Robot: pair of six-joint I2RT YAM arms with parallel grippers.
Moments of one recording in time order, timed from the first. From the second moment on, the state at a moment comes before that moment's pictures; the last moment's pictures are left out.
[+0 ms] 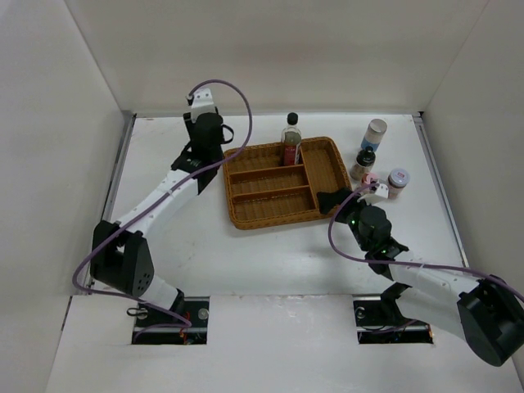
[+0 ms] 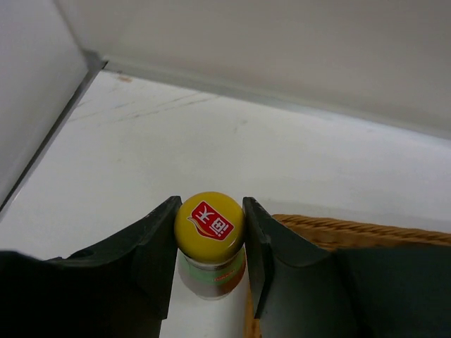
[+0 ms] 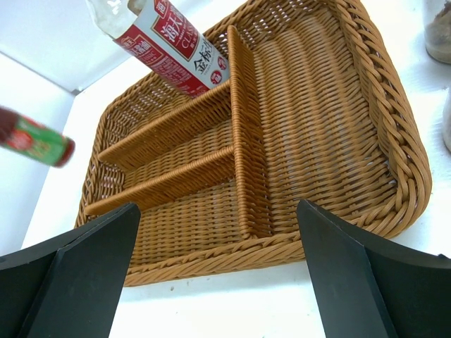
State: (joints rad) left arm -0.41 1.50 1.20 0.04 -0.69 -0.20; right arm 0.56 1.00 0.27 0.58 0.32 0.70
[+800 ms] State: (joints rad) left arm -0.55 1.76 1.42 0.05 -0.56 -0.19; right arm 0.56 1.00 0.27 0.58 0.32 0.70
